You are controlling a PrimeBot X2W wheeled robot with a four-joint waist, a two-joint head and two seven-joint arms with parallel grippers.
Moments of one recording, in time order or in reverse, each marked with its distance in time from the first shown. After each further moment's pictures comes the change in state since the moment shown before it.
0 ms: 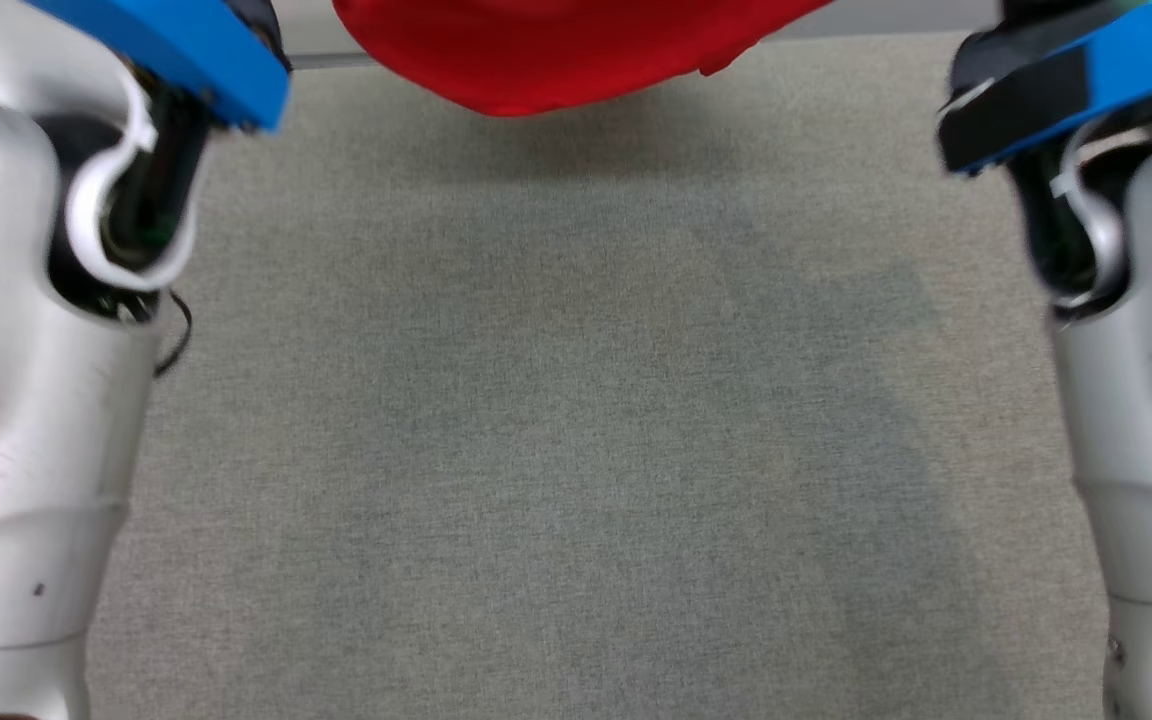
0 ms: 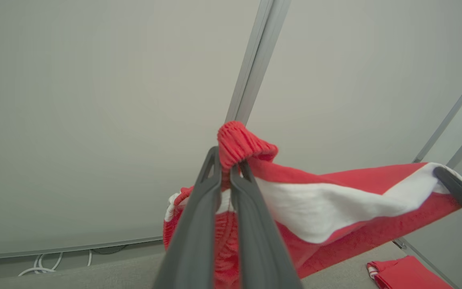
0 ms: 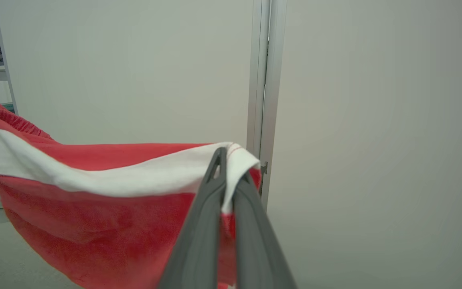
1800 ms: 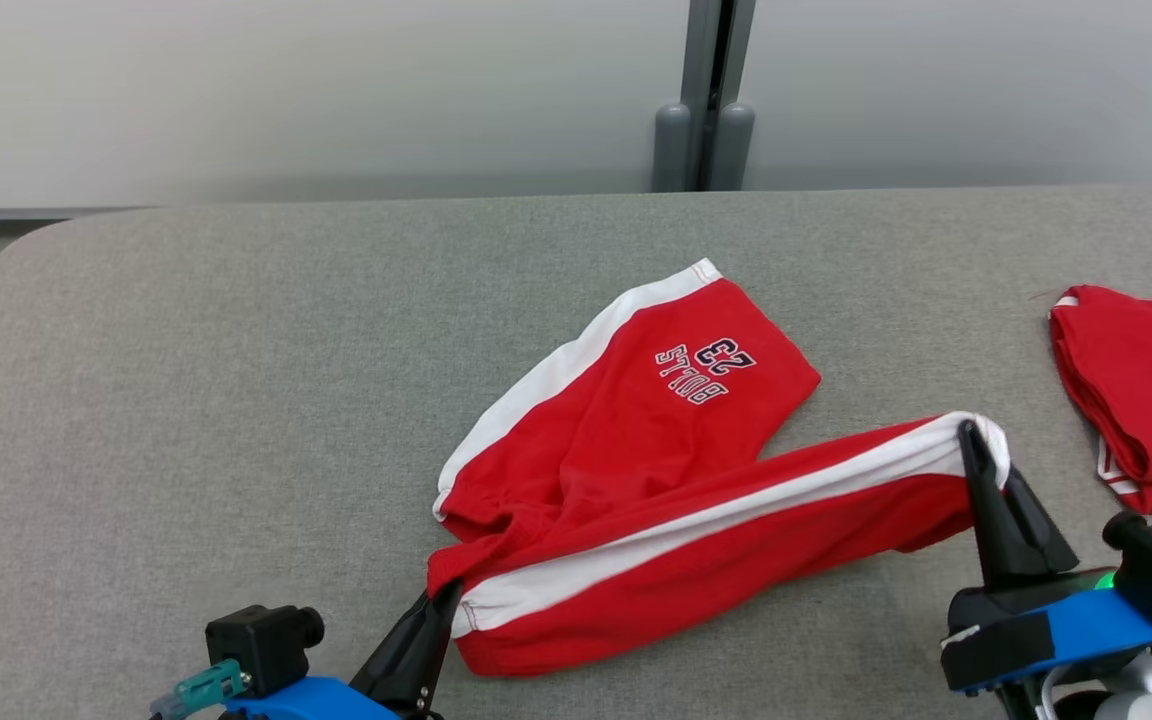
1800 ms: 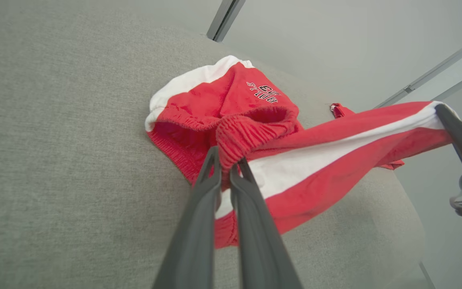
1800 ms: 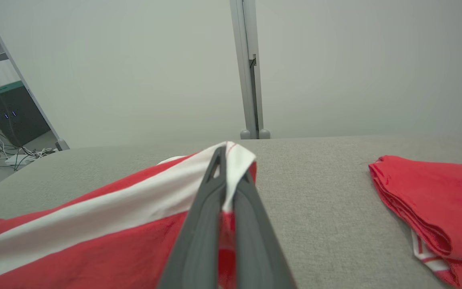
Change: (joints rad) left arm 1.029 0.039 -0.189 -0.344 -0.059 0.088 -0.180; right arm 0.939 0.105 -0.138 -0.357 -0.035 0.000 -0.047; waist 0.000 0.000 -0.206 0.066
